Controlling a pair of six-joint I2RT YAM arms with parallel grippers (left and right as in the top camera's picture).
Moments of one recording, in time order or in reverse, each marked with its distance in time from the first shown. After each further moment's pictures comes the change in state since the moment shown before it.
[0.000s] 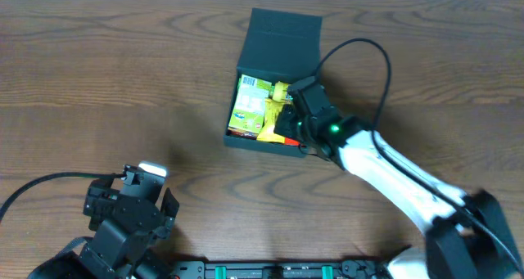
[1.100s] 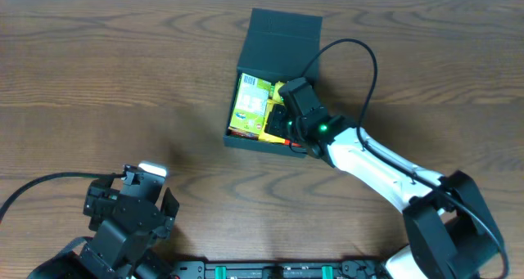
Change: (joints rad) left arm 0.000 0.000 0.000 0.000 0.000 0.000; right arm 0.024 0.134 0.000 0.137 -0.034 -0.002
